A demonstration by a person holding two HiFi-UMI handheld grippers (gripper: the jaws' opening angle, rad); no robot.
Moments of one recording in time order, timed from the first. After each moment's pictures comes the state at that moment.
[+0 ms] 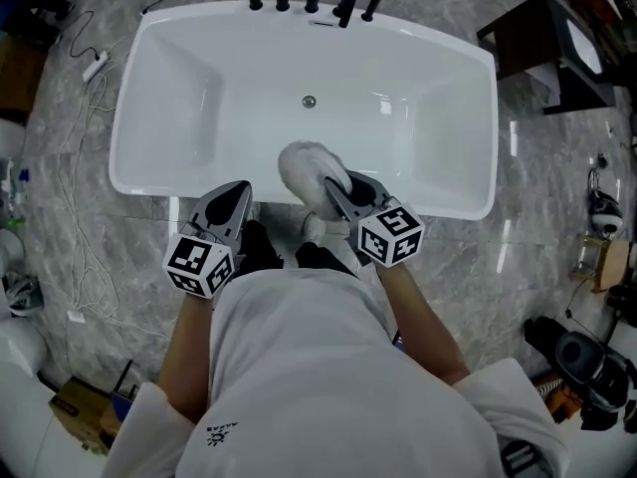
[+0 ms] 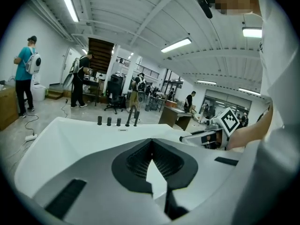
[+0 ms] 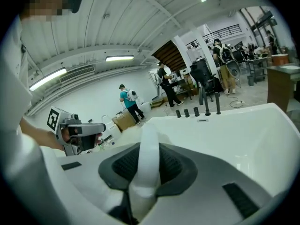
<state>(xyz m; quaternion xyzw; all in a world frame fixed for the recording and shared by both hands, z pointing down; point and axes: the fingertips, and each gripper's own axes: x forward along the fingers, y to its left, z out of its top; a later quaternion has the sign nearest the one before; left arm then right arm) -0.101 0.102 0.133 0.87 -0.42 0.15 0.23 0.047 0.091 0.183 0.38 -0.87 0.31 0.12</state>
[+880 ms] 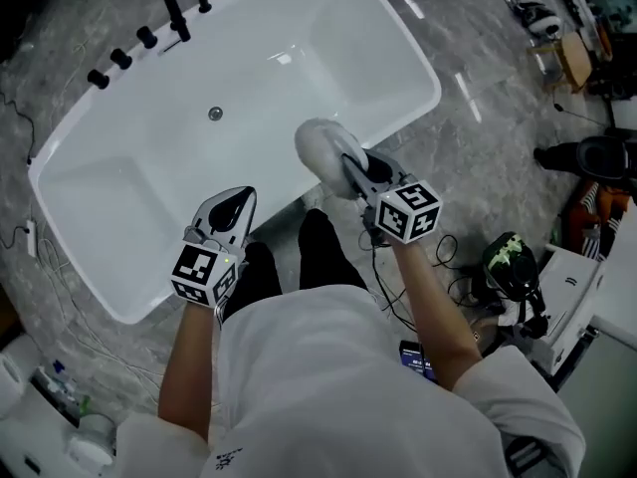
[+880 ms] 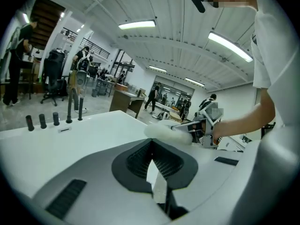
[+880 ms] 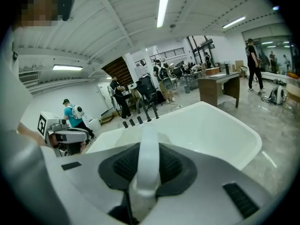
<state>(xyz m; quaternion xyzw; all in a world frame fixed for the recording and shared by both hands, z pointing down) 0.015 0.065 0.182 0.95 -0.07 0.21 0.20 0.191 0.128 0.218 0.66 -0.66 0.34 0.08</state>
